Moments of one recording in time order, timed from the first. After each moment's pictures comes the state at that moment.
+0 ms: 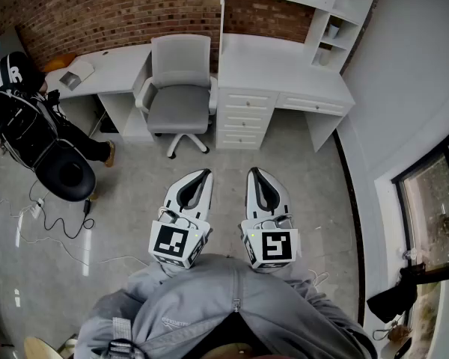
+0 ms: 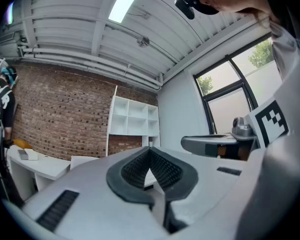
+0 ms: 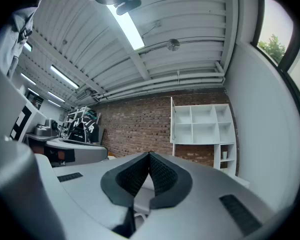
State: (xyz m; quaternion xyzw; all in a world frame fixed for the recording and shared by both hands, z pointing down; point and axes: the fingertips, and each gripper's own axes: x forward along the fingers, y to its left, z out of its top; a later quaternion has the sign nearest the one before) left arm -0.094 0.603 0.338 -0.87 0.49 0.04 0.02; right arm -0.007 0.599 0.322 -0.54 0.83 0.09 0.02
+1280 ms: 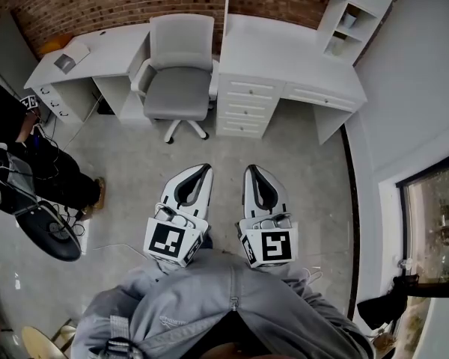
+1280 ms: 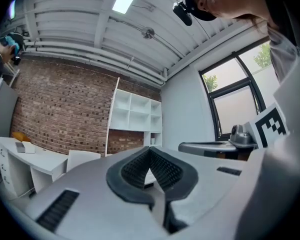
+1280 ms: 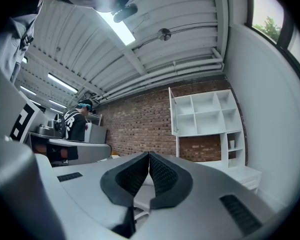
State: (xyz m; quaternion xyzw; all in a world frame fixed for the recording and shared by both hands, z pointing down) left arm -0.062 0.528 0.364 -0.86 0.50 0.03 0.00; right arm 0.019 0.521 0.357 -0.52 0.85 0.05 0.03
